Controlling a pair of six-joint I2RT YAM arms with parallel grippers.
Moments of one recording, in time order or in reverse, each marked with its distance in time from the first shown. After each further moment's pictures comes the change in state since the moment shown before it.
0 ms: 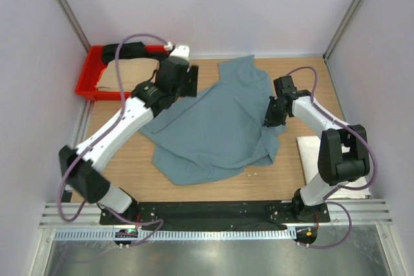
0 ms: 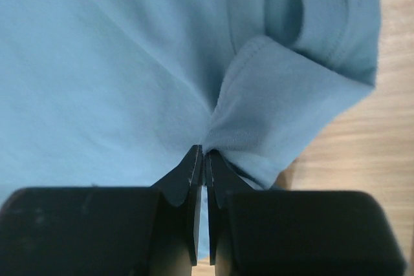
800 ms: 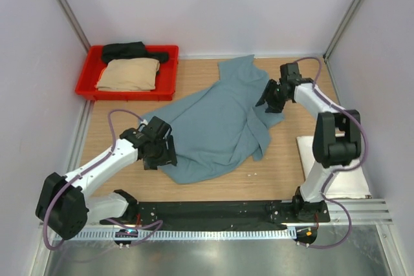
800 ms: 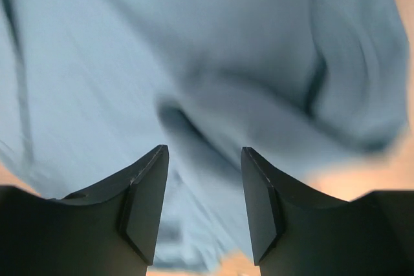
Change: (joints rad) left arm 0.076 -0.422 -0.834 -0.290 0.391 -0.513; right arm -0.095 0.269 0.282 0.108 -0.214 0.091
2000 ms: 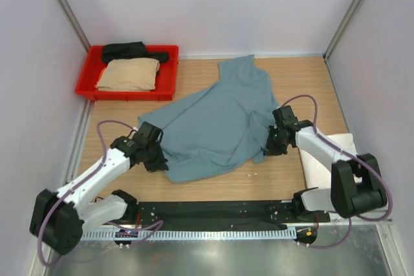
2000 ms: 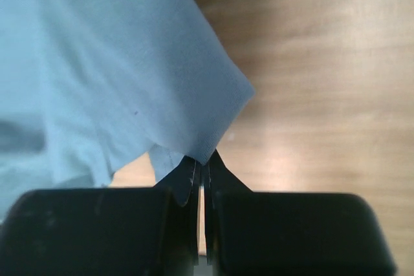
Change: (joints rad) left arm 0.058 -0.095 -0.123 0.070 0.080 -0.150; right arm 0.174 -0.515 -0.682 -0.014 0.176 -0.076
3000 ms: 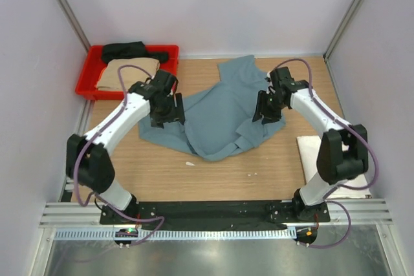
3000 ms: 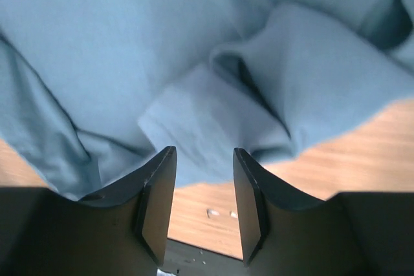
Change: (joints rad) left arm 0.047 0.614 0.791 -0.209 -0.121 0.323; right arm -0.033 0.348 0.611 -0.232 -0.135 -0.140
